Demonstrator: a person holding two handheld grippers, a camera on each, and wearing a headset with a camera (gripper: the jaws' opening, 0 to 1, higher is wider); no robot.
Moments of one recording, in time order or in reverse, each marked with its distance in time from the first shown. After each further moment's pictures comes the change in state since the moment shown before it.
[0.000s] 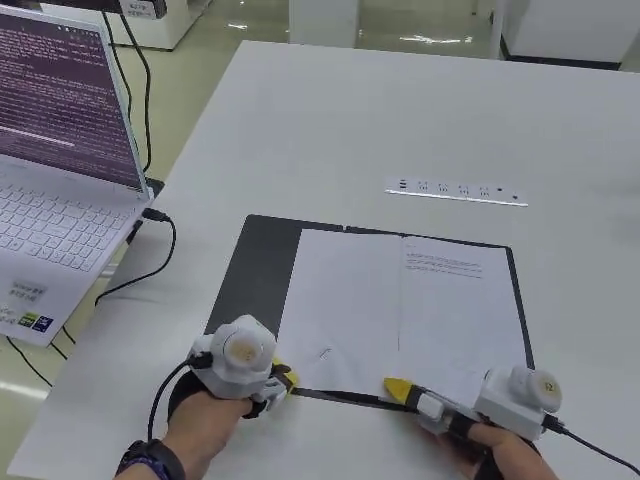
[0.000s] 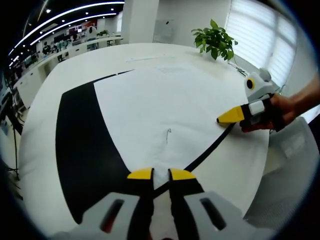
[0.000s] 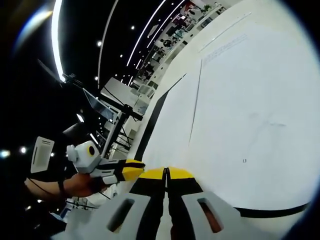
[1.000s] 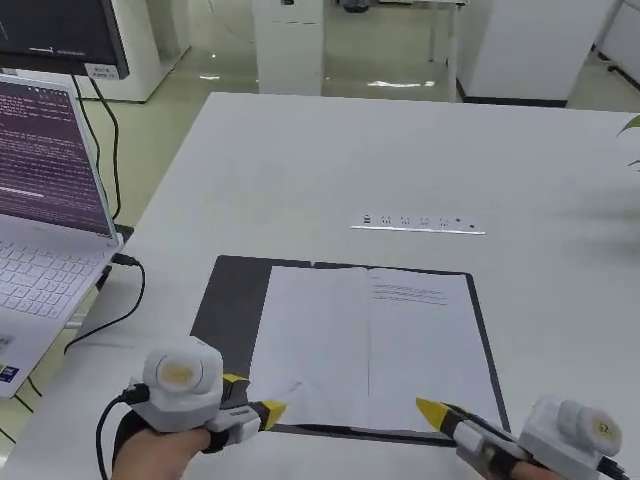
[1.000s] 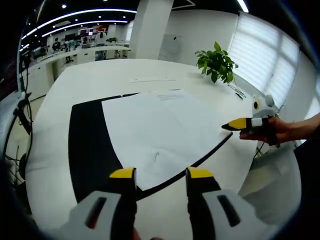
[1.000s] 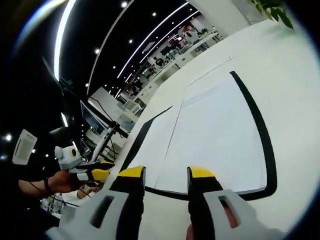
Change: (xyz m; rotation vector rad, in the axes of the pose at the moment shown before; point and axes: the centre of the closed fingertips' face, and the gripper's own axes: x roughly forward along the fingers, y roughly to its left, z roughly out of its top) left arm -0.055 -0.020 0.041 -0.088 -0.134 -0.007; right arm -0.098 -0.012 0.046 -0.149 -0.160 -0.174
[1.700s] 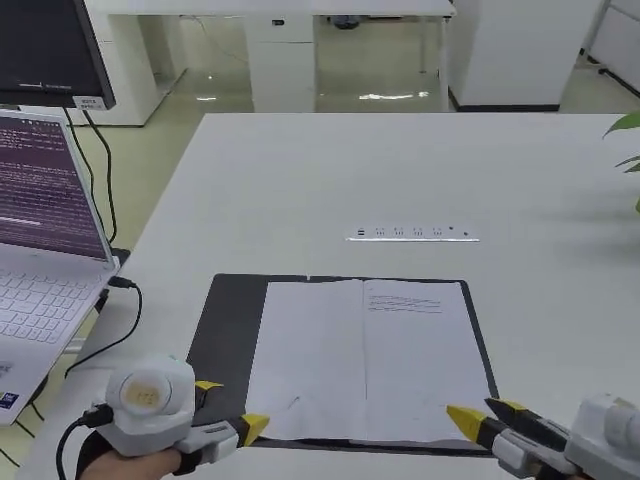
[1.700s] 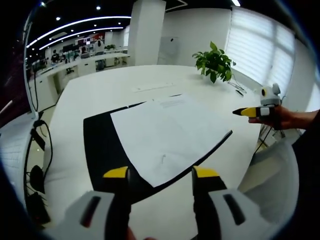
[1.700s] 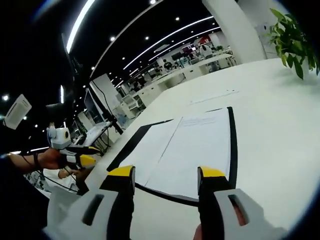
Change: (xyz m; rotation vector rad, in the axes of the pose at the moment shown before) left arm -0.039 0.005 0.019 0.088 -0.021 0.049; right arm -0.049 0.011 0.036 -0.260 -0.027 -0.056
